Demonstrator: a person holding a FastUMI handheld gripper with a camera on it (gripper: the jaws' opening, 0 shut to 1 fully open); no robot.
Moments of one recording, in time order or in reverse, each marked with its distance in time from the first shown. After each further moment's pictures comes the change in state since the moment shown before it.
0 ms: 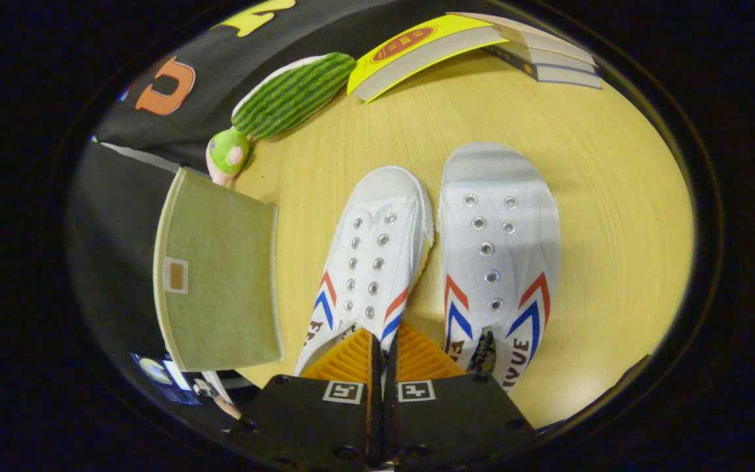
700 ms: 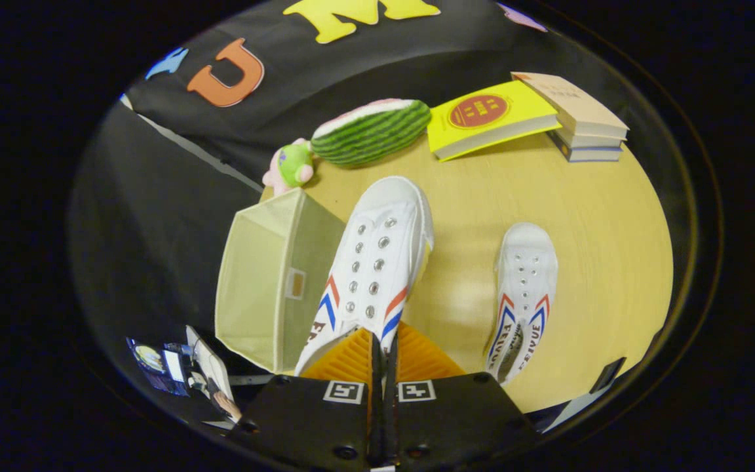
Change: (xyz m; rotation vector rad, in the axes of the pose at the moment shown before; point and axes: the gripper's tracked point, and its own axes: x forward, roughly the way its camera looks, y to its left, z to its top) arm -0.100 0.128 0.013 -0.188 -0.129 -0.014
